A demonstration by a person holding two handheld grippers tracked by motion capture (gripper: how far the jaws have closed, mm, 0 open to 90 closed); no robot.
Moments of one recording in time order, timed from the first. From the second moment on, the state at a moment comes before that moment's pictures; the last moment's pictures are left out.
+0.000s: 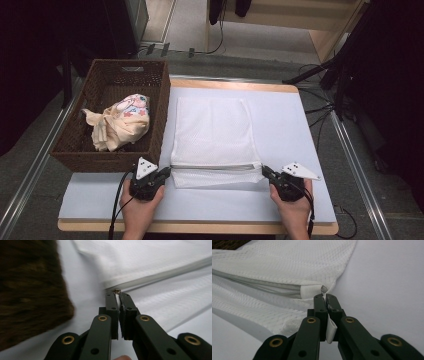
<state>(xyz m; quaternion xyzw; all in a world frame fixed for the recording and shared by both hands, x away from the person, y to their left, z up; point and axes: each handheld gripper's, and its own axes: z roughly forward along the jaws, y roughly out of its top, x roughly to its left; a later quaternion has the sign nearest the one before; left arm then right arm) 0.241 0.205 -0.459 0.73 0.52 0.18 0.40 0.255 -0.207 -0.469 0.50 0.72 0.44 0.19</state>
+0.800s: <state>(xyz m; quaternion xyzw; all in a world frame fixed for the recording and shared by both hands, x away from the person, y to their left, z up) 0.230 0.194 -0.454 0.73 0.47 0.21 0.45 0.253 -0.203 -0.474 0.47 0.74 0.44 0.18</state>
